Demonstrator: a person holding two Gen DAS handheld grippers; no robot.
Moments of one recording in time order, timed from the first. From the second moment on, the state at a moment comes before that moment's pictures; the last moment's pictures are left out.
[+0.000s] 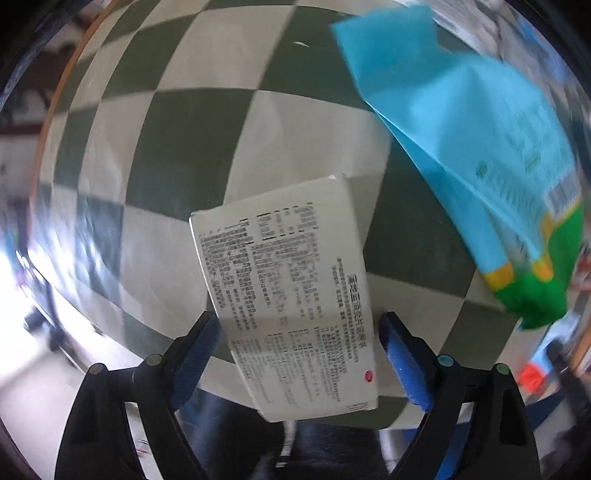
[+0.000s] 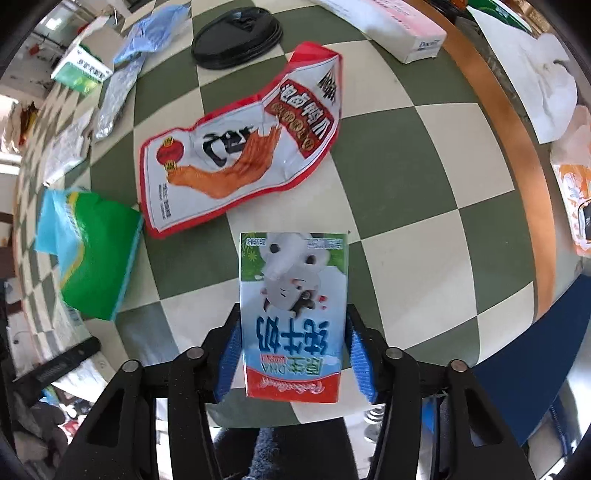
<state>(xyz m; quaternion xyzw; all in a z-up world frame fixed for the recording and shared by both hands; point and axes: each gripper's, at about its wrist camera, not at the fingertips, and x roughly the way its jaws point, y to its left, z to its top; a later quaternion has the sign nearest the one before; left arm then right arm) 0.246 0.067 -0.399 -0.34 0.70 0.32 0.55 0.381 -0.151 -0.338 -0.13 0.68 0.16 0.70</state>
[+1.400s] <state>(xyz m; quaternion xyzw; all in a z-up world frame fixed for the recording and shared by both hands) 0.004 0.077 -0.402 -0.26 0.66 0.16 0.69 0.037 -0.154 -0.333 -0.02 0.66 0.22 0.72</state>
